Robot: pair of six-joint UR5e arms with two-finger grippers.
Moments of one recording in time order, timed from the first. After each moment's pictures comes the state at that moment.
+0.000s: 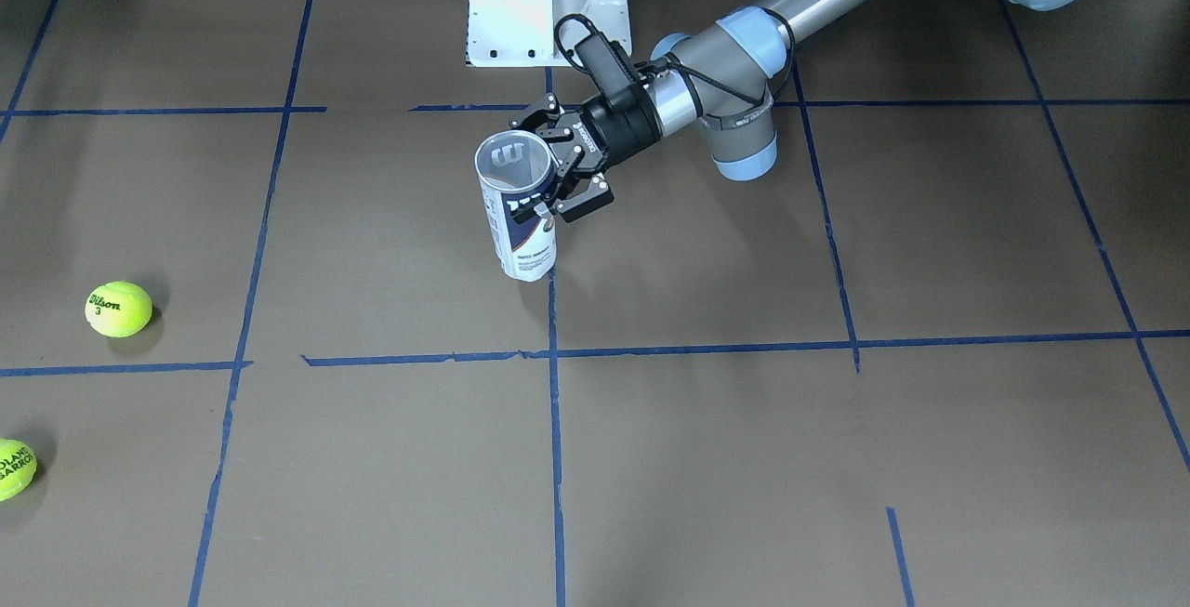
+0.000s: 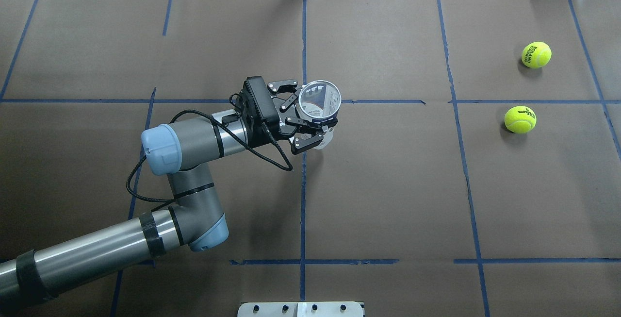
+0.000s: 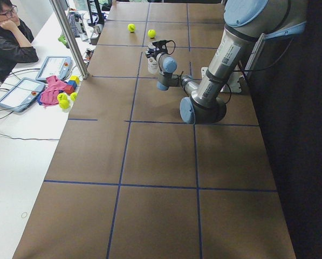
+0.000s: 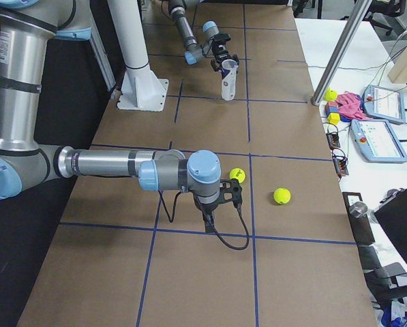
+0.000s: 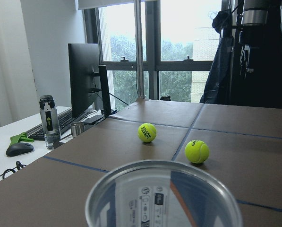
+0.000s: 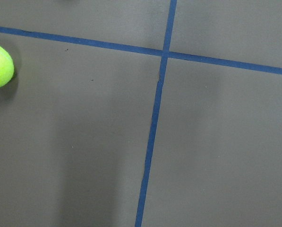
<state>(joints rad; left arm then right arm) -0.47 -2.26 -1.25 -3.24 -1.57 -0.29 1.57 -1.80 1.82 -1.52 2.35 -0.10</state>
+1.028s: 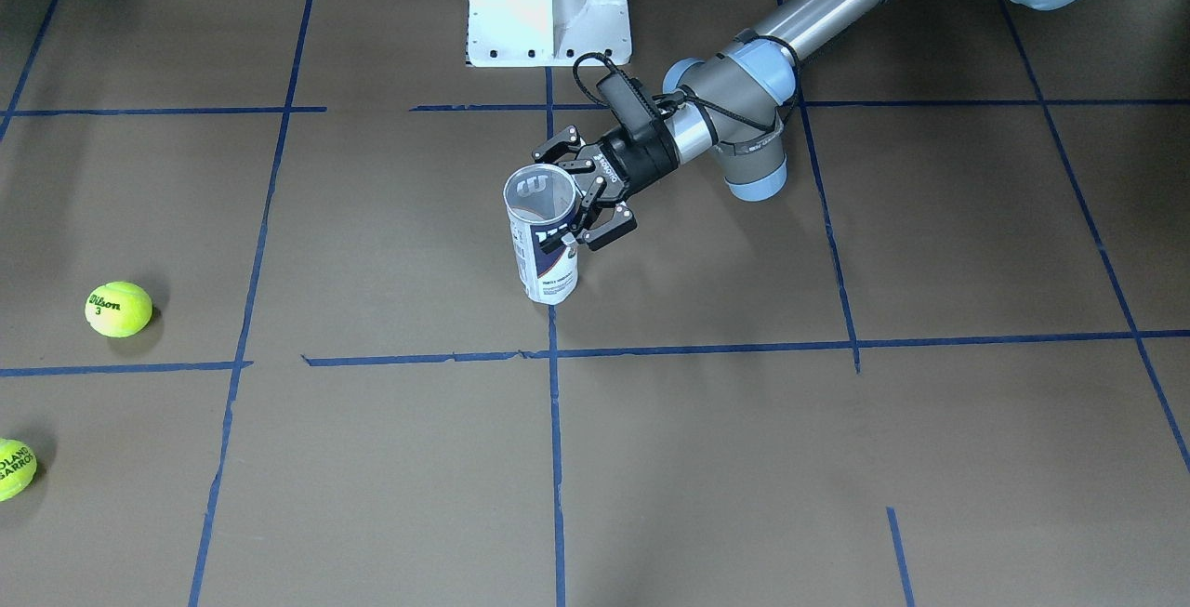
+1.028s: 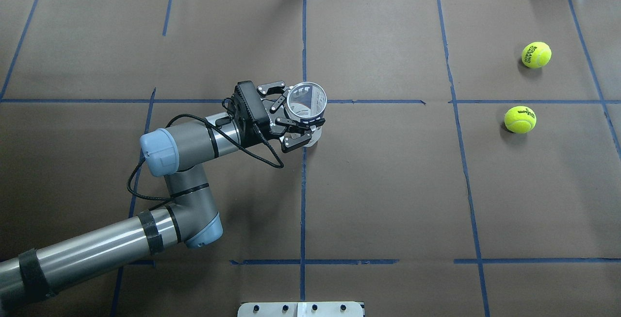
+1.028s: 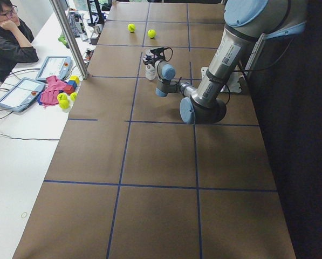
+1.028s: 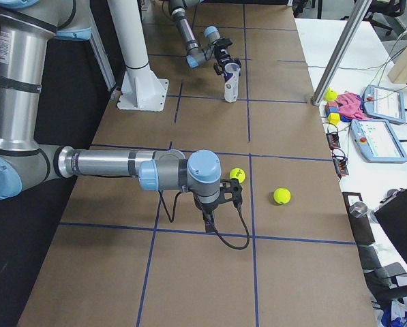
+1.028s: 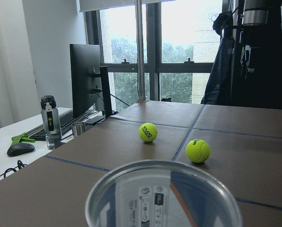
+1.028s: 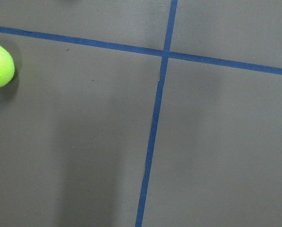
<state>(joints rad) -0.48 -2.26 -1.18 -3.28 -1.53 -0.29 1.57 -1.80 1.82 -1.52 2.35 -0.10</state>
